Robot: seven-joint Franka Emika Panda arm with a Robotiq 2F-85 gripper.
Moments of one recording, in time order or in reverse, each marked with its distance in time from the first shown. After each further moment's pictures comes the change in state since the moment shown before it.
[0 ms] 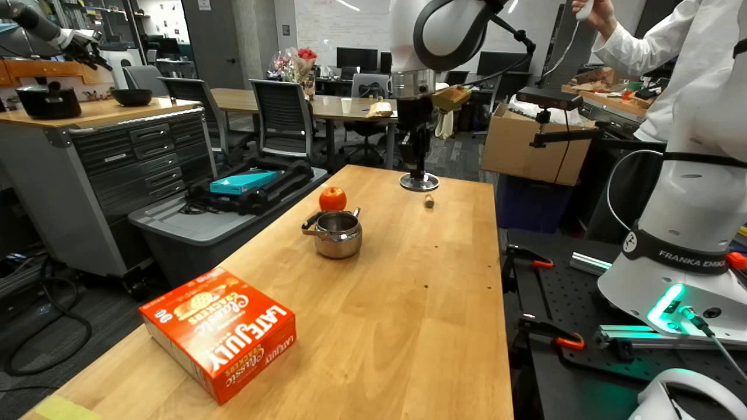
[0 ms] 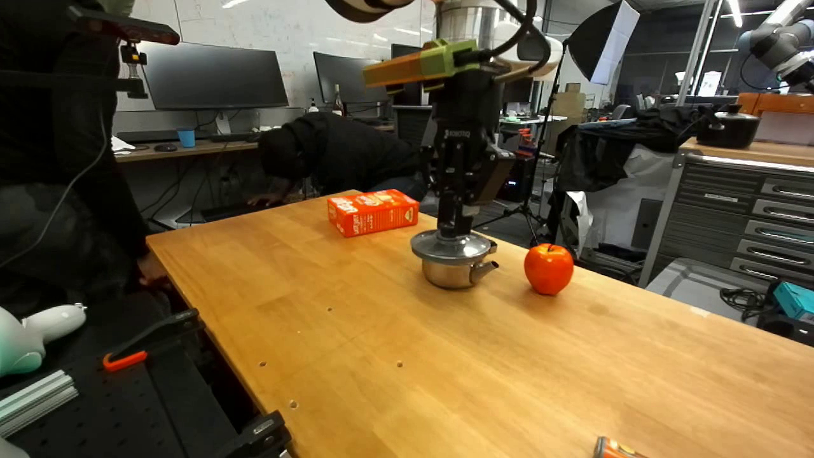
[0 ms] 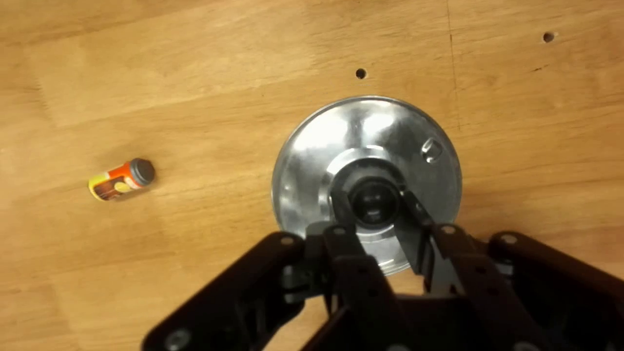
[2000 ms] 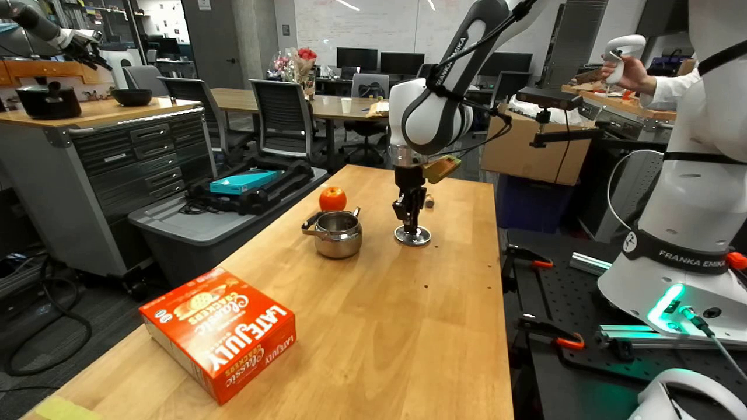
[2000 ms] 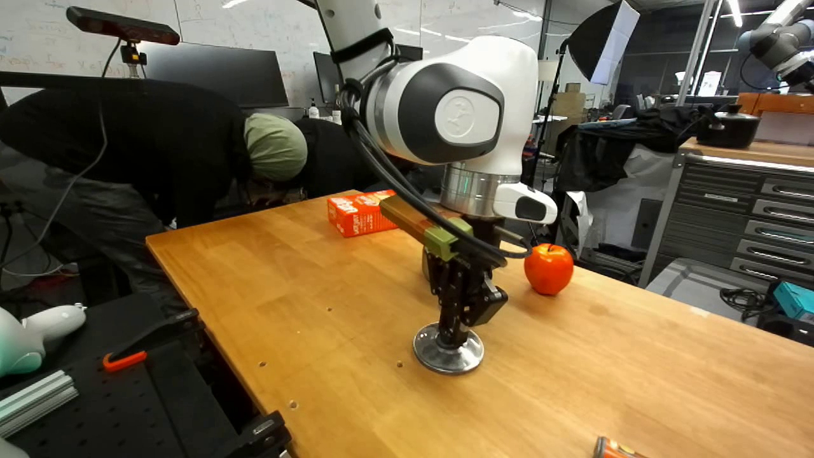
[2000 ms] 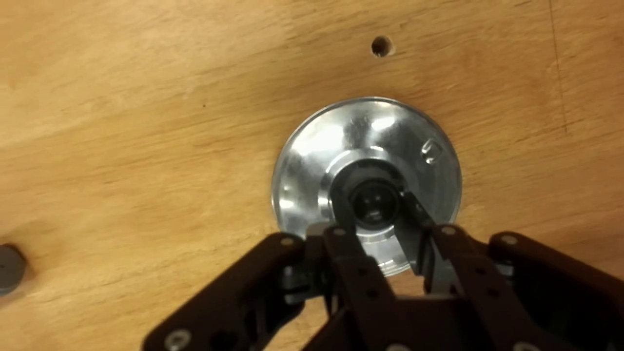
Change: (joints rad) arm -0.061 0.361 0.015 -0.003 0.152 0.364 -0.060
